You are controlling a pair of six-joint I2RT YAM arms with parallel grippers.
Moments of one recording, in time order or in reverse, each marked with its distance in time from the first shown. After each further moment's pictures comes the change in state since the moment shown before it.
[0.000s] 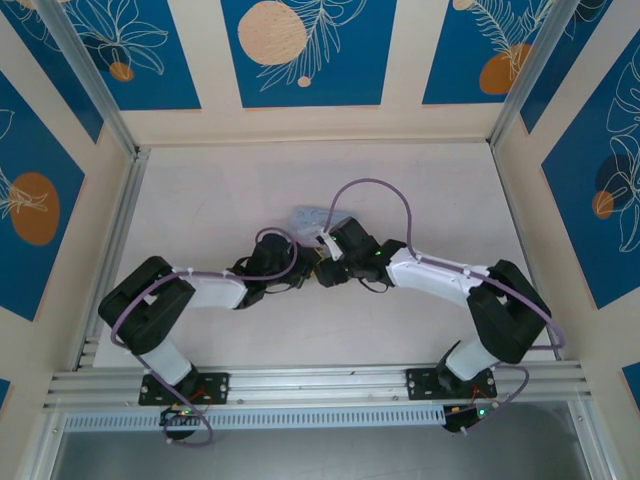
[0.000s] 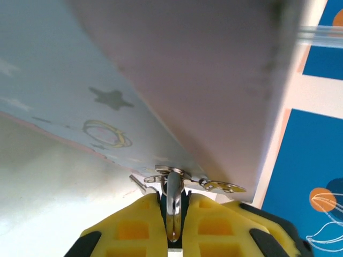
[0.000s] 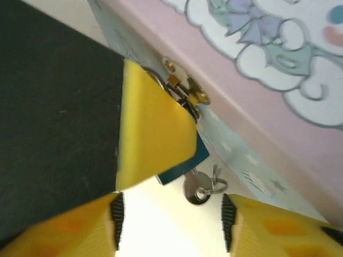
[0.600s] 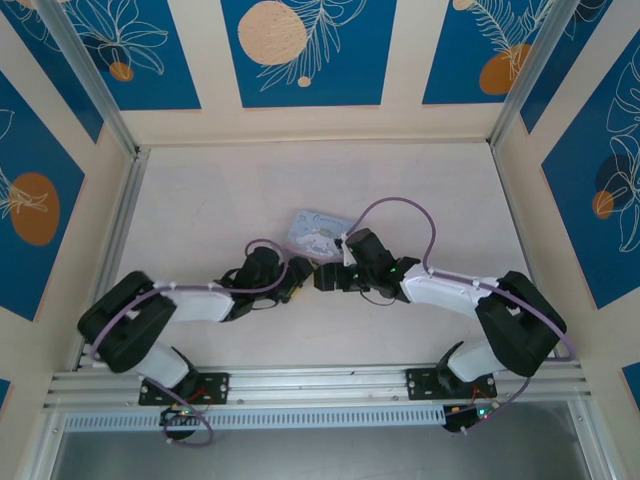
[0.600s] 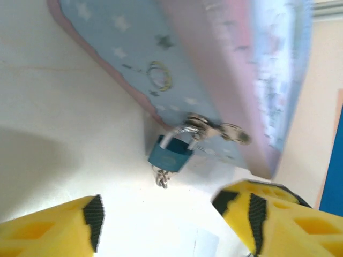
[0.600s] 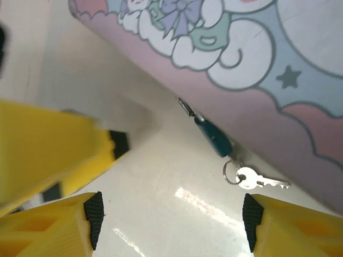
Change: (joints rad) left arm -0.004 -0.253 -0.129 -0.229 -0.066 0.198; right arm -0.045 -0.023 -0.184 0.276 -0.199 0.446
